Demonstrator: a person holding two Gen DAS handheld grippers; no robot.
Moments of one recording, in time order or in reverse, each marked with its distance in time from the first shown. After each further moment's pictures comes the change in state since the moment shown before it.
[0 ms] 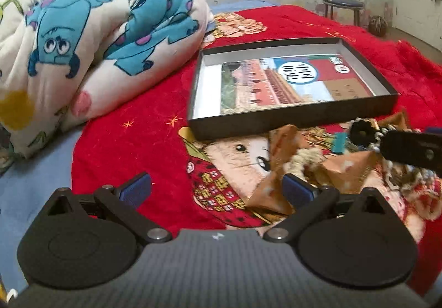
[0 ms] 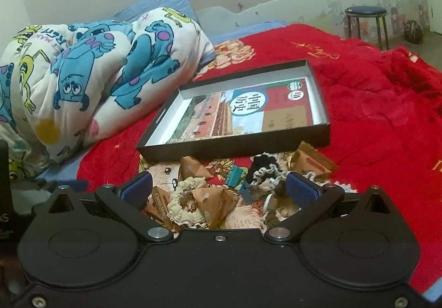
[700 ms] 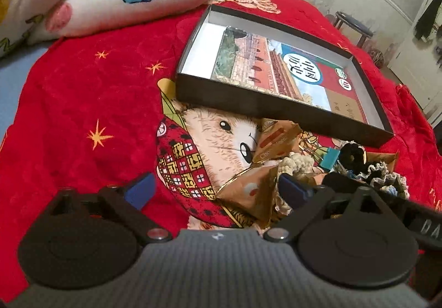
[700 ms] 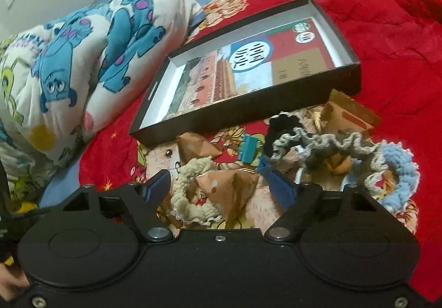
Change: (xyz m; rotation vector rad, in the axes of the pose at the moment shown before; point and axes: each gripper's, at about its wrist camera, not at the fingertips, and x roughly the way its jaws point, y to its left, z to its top) left arm 0.043 0.028 -0.004 -0.323 0.152 -0.206; right arm 0.069 -0.005 -0.010 0.124 0.155 0.042
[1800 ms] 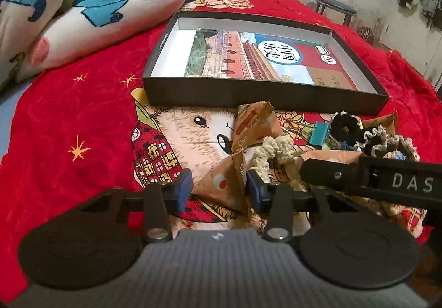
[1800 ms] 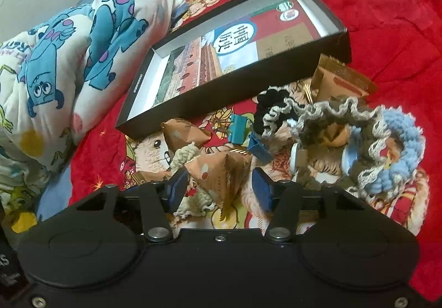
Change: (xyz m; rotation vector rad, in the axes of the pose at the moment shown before) left arm 0.007 -0.033 -0.020 0.193 -0.058 0.046; right arm 0.010 -0.010 -0.011 0.129 0.033 -0.023
